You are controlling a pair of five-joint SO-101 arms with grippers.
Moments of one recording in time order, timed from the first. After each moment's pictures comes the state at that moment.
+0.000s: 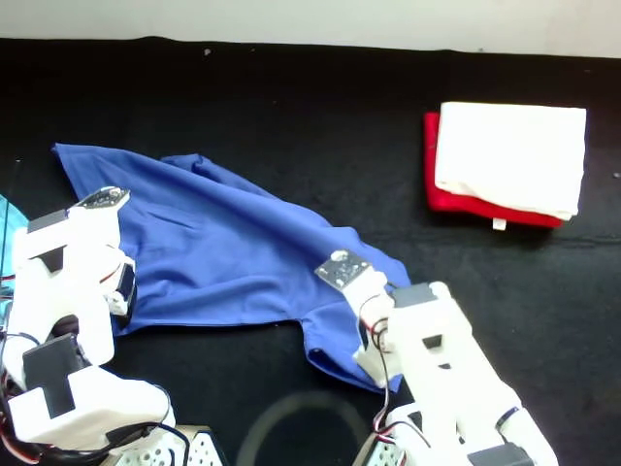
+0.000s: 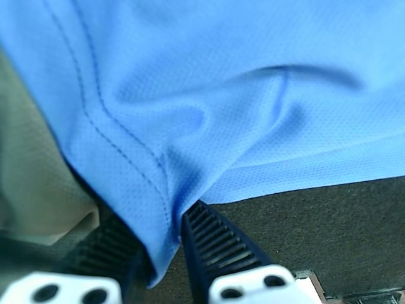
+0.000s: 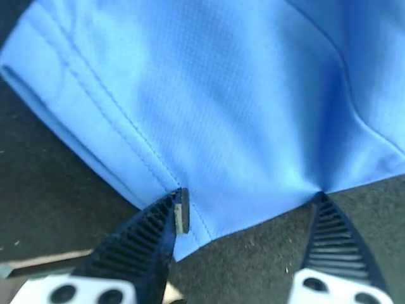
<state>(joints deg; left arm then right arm) -31.4 -0.9 35.7 69.2 -26.2 -19.7 -31.5 68.2 62.4 29.7</state>
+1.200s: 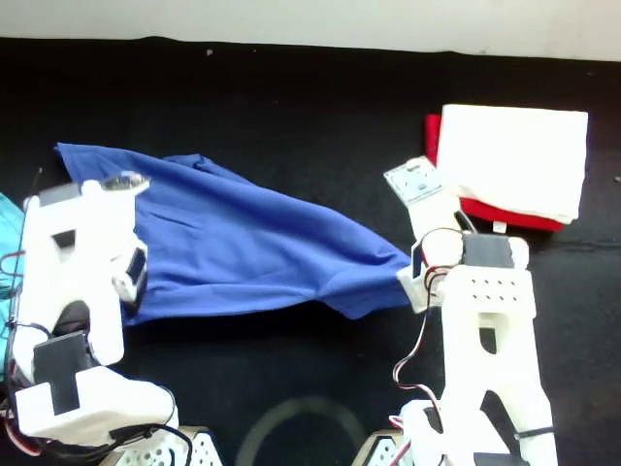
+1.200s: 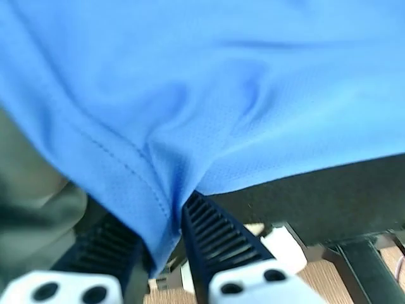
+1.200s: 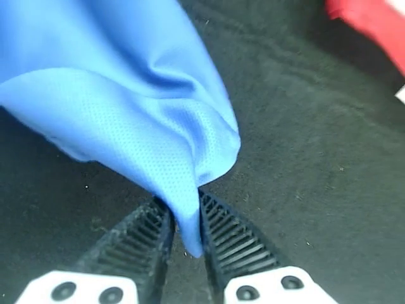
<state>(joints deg) -25.3 -0.9 21.8 85.8 -23.4 -3.8 -32.3 36.3 77.3 29.4</state>
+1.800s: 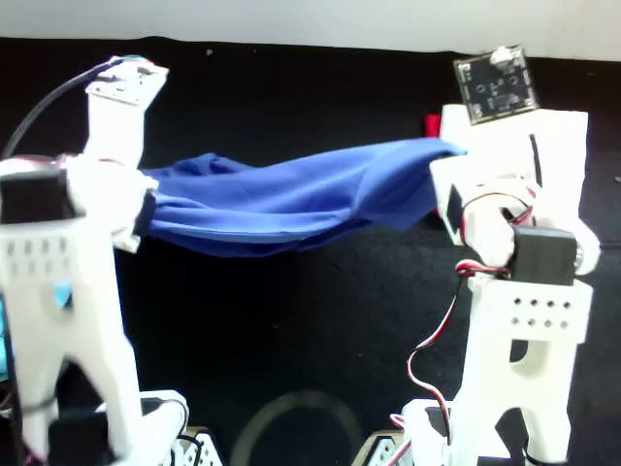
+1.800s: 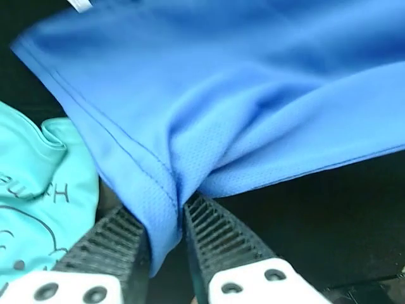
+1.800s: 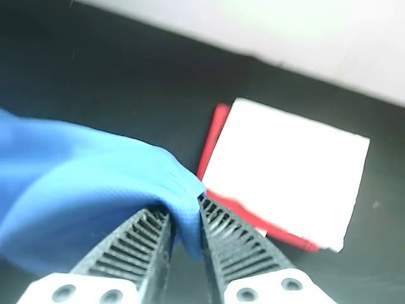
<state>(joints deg) -11.0 -25.1 -7.3 101.1 -20.3 -2.0 -33.5 4.6 71.0 19.9</state>
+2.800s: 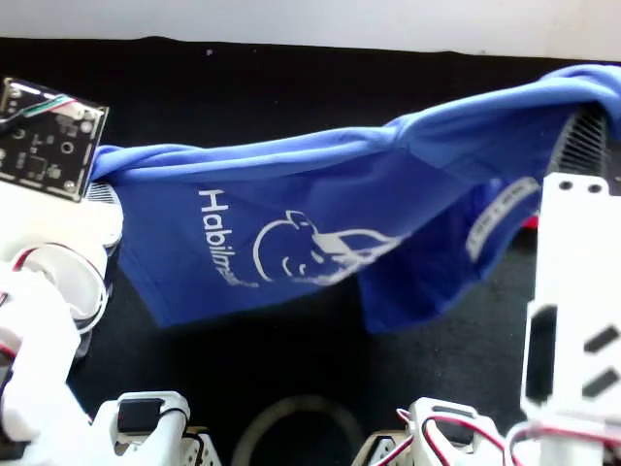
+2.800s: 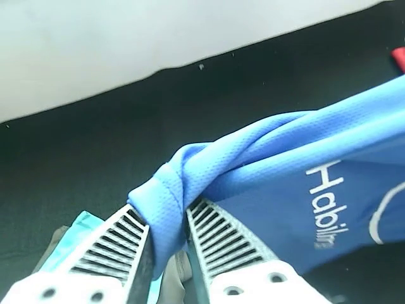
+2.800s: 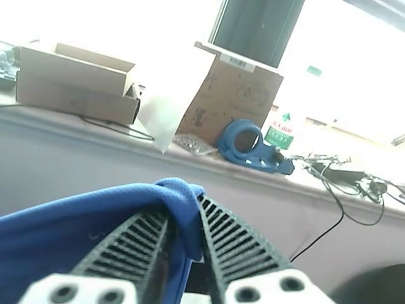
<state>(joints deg) -9.7 -45.9 -16.0 92.7 -20.3 5.0 -35.7 -46.5 80.6 19.9</state>
